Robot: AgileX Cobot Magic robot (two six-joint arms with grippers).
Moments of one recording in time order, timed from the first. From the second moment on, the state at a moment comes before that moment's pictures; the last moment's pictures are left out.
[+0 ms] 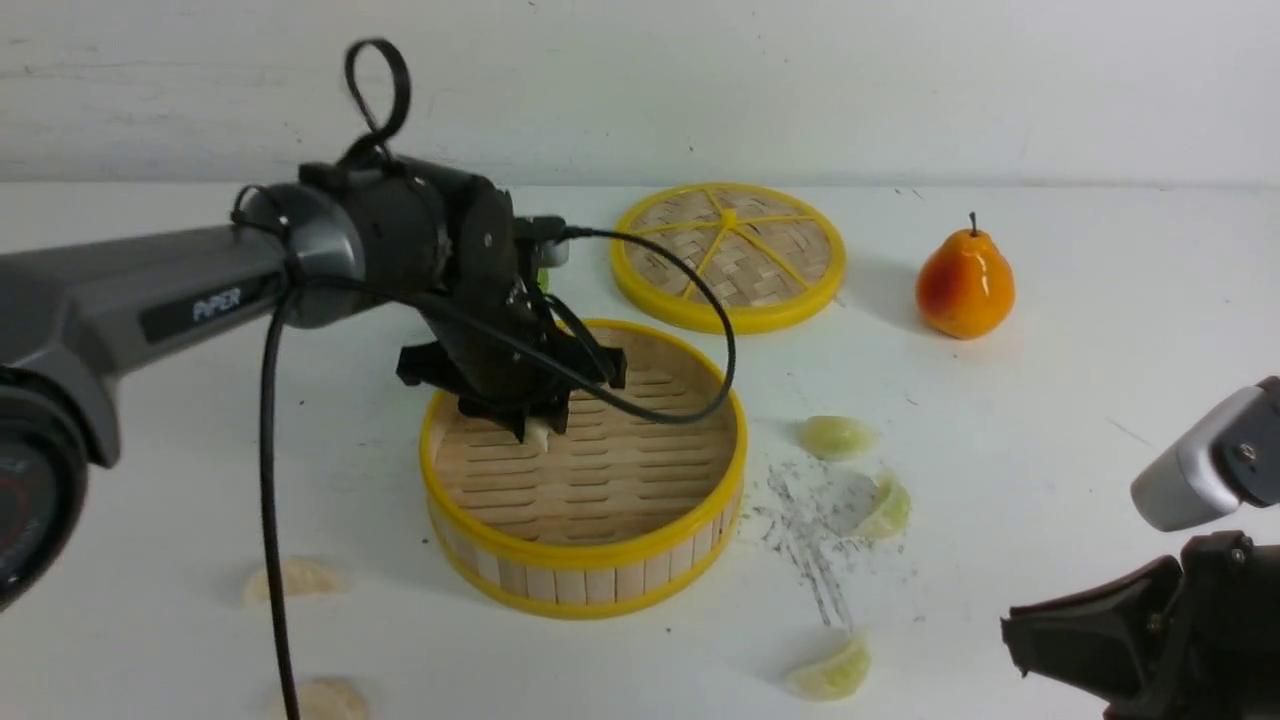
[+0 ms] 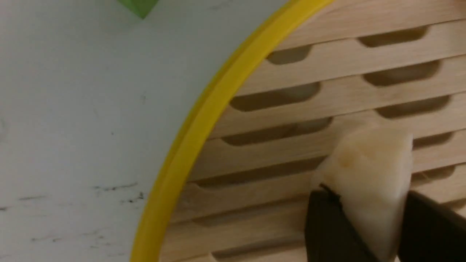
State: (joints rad) right arm 0.15 1.01 -0.56 0.96 0.68 -0.99; left arm -0.41 2.11 -1.63 0.01 0.71 -0.33
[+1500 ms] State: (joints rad) right arm 0.15 1.02 -0.56 1.01 0.73 -1.02; left arm -0.27 1.74 -1.12 0.25 0.75 -0.12
